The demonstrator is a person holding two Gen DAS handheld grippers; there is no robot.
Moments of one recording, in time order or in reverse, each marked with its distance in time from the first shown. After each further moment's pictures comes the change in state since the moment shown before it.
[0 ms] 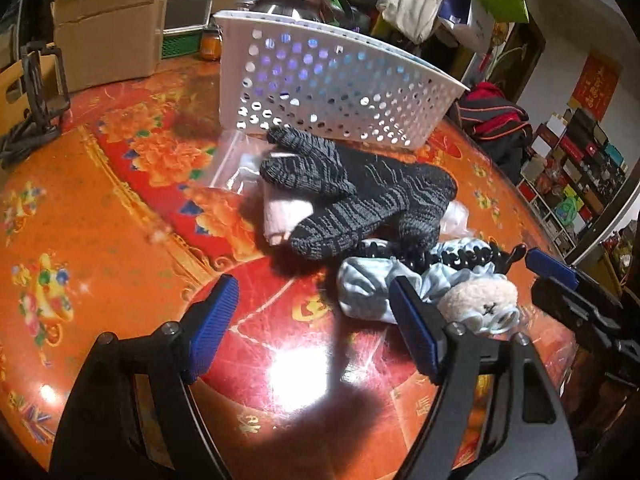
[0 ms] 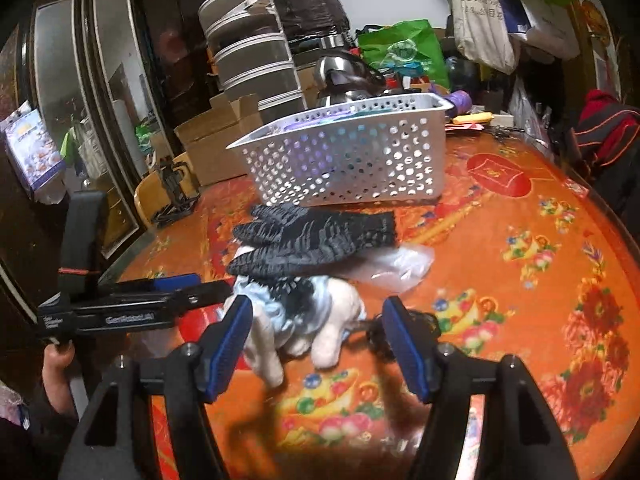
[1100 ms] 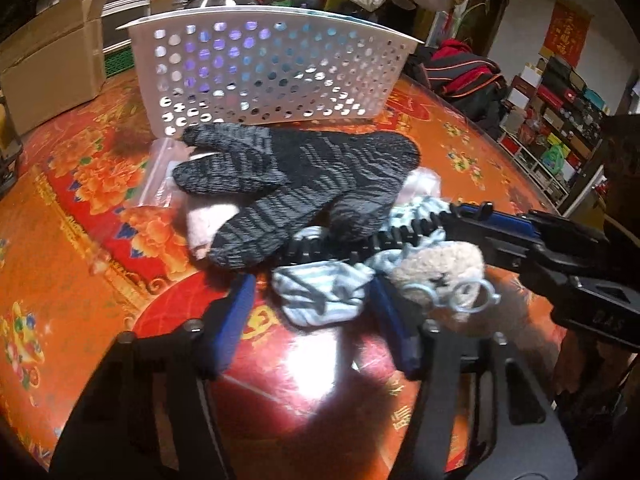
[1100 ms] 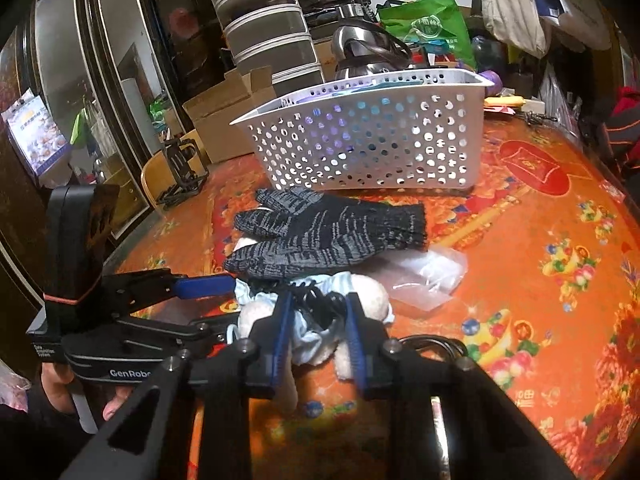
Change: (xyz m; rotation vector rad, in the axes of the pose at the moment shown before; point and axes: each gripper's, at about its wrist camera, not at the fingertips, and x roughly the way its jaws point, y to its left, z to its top) left arm 0.029 -0.040 0.009 0.173 0.076 -0.044; right arm 0.042 -0.006 0.017 -0.020 0.092 0.074
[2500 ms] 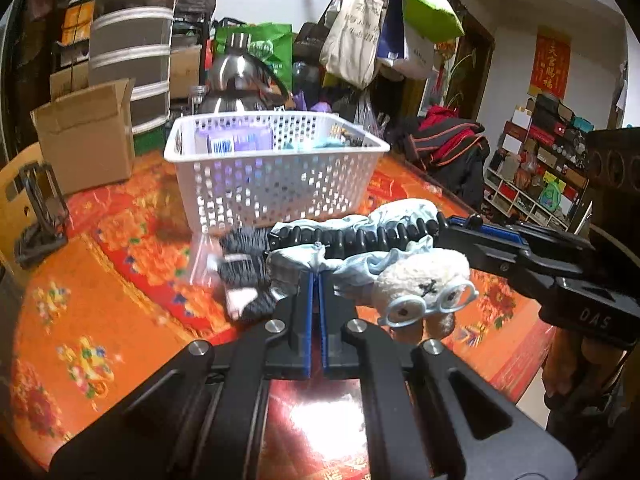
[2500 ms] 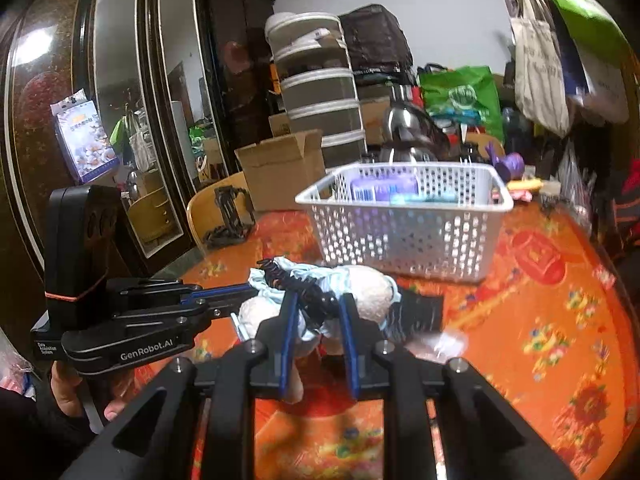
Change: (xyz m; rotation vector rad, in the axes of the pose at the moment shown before) left arm -0.114 -0.019 0.018 0.028 -0.255 0.029; right arm -0.077 0.049 0.034 -0.149 -0.188 0.051
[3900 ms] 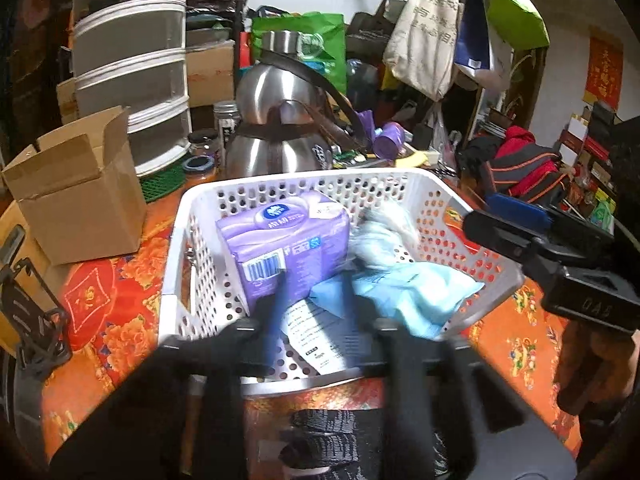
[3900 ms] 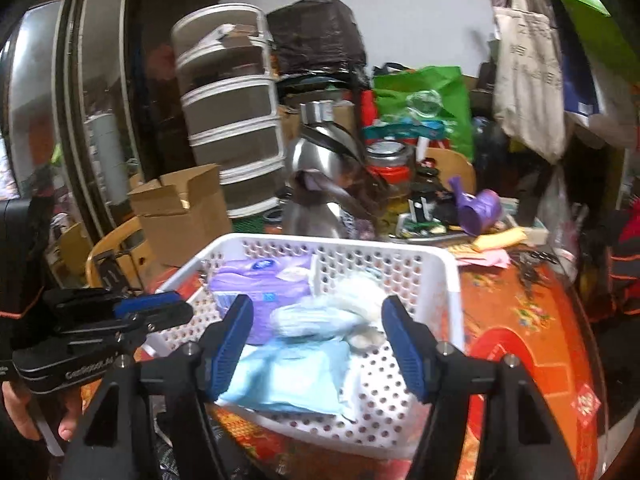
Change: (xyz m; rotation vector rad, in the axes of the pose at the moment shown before) left arm 0.177 0.068 0.176 -0.049 0.045 0.178; right arm 0.157 -0.151 0.142 0.032 0.022 -0.159
